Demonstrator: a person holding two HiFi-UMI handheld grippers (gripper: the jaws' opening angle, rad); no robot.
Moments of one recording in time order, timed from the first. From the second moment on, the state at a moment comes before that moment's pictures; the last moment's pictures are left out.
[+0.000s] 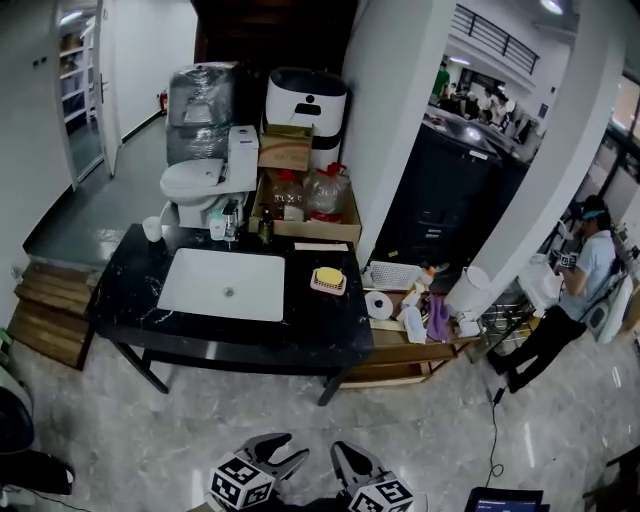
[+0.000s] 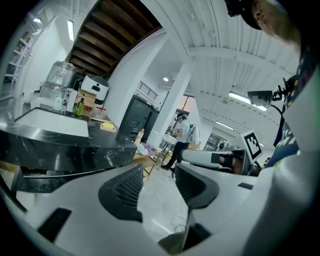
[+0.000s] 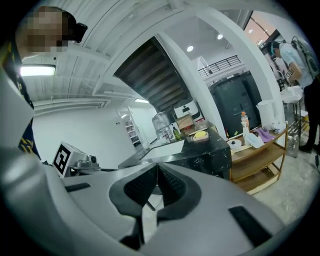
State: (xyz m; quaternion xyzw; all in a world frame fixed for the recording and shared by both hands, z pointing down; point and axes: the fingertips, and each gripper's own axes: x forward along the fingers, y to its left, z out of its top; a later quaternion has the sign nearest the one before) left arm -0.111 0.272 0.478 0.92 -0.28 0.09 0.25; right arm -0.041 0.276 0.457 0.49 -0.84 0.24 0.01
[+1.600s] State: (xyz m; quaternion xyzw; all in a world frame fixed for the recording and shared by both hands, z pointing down) left arm -0.062 0.088 0.464 0.90 -0.36 0.08 0.23; right arm -0.005 0.082 0.446 0.40 -0.89 0.19 0.01
